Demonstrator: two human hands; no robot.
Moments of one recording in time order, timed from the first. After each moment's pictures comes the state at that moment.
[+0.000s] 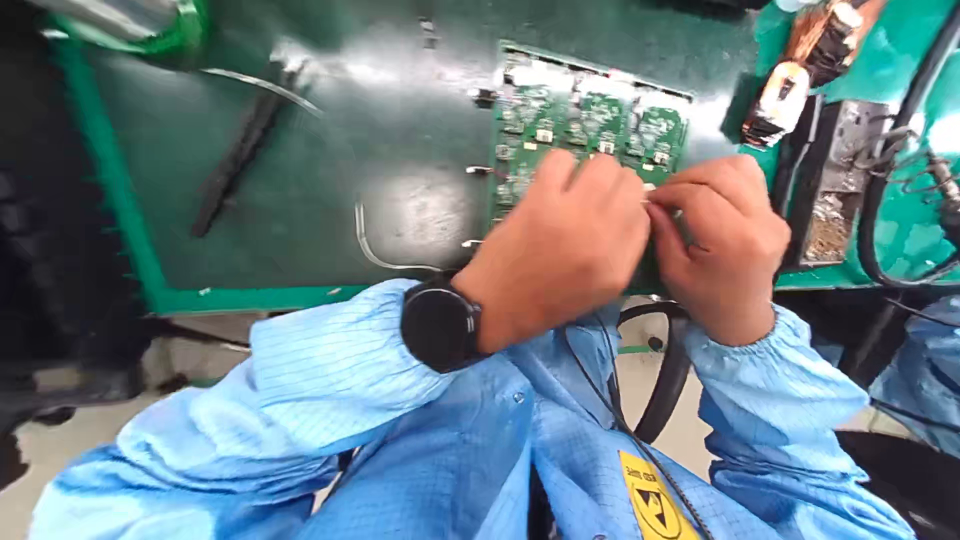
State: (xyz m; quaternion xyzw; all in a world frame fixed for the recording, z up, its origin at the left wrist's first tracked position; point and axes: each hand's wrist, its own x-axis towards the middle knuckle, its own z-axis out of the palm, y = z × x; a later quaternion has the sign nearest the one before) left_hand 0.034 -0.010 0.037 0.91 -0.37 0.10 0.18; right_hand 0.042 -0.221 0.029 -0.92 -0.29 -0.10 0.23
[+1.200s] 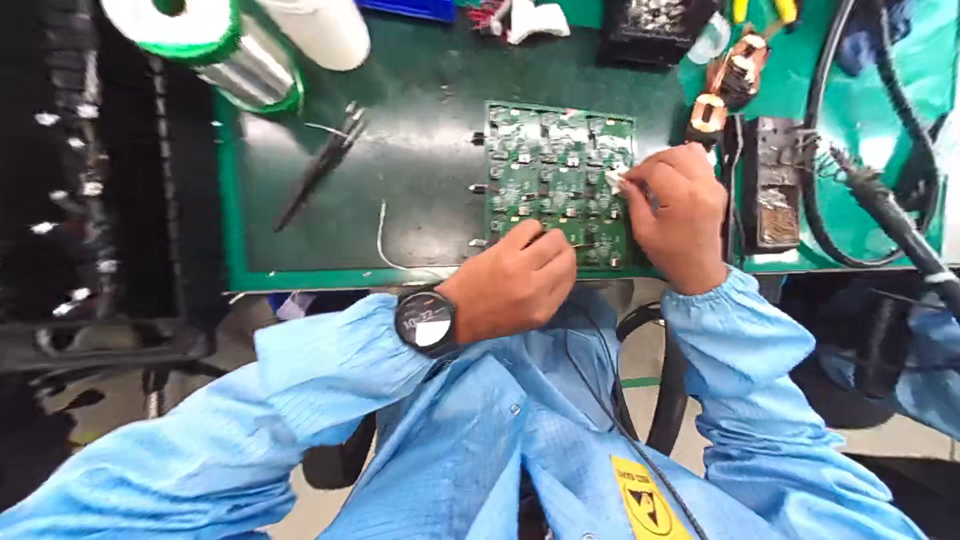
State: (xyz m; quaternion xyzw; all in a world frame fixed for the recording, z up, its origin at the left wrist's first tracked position) left_hand -0.007 0.020 0.018 0.83 -0.52 0.15 0.12; right_hand 0.048 -0.225 0.017 -0.92 -0.26 -0.17 0.22
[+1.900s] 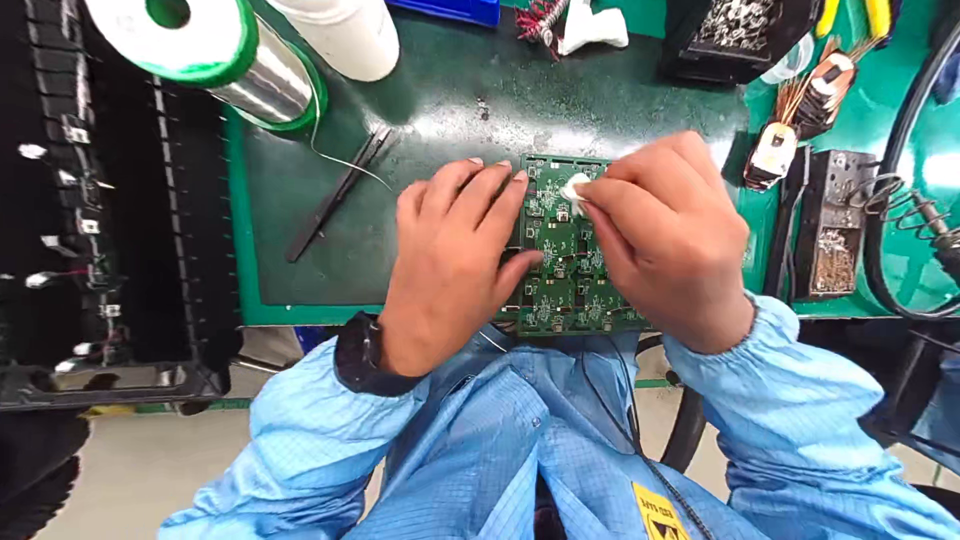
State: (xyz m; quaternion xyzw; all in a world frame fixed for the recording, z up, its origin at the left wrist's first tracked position) left_hand 0.018 0.076 0.025 0.96 -0.17 0.07 0.23; right_hand 0.064 -0.141 0.061 -0.89 -0.36 -0.14 0.25
